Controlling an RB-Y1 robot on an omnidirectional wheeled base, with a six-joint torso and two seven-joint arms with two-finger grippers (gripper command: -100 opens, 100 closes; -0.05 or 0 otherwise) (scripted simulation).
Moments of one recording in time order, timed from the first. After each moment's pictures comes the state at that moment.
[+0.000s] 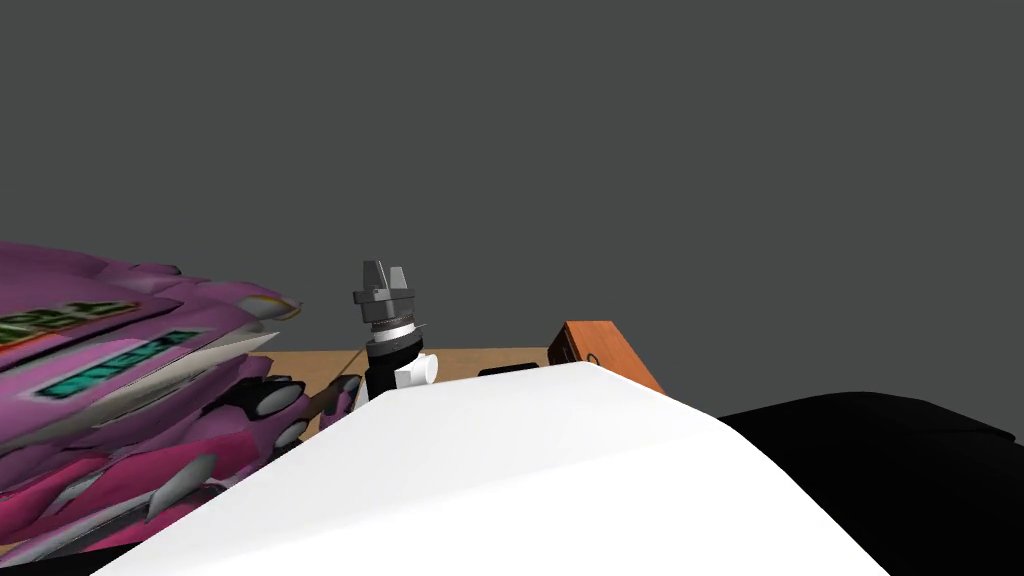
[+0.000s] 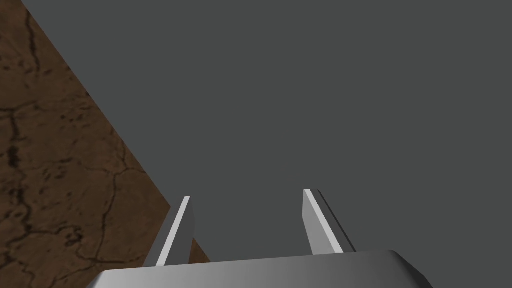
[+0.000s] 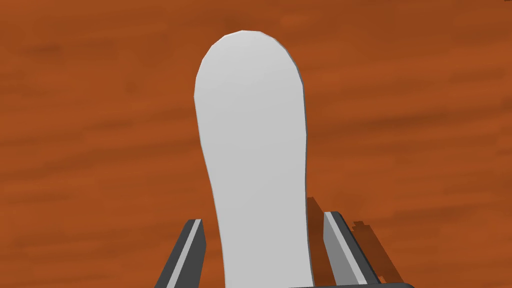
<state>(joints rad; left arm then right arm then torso) 0.46 -0.03 -0.03 -2.30 -0.11 -0.54 -0.03 0.40 -0.93 1.00 -0.68 0.33 -0.19 1.57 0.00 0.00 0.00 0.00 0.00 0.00</state>
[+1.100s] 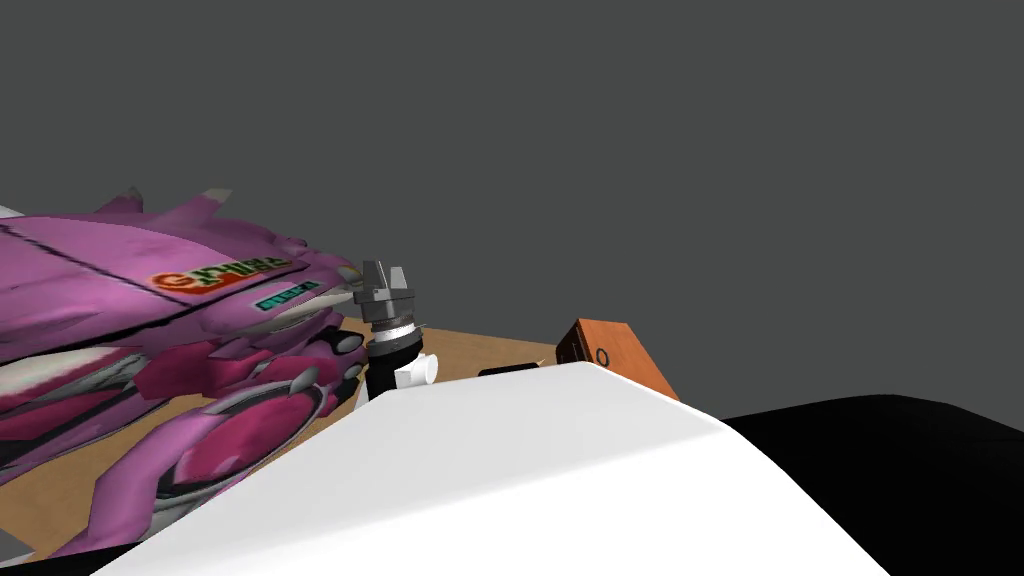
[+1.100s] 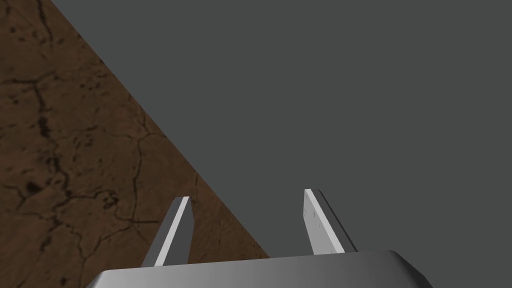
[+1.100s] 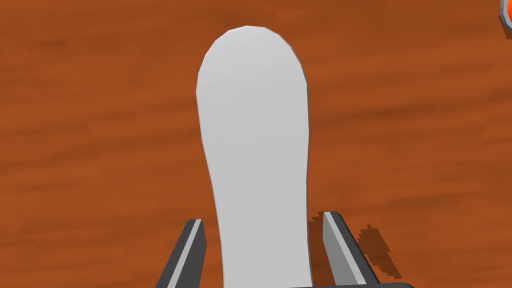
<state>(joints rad) 0.46 -0.03 -0.03 -2.30 -0.11 -0.54 -0.03 0.32 -0.97 1.09 -0.62 0.38 -0.27 1.30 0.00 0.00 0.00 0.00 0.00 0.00</state>
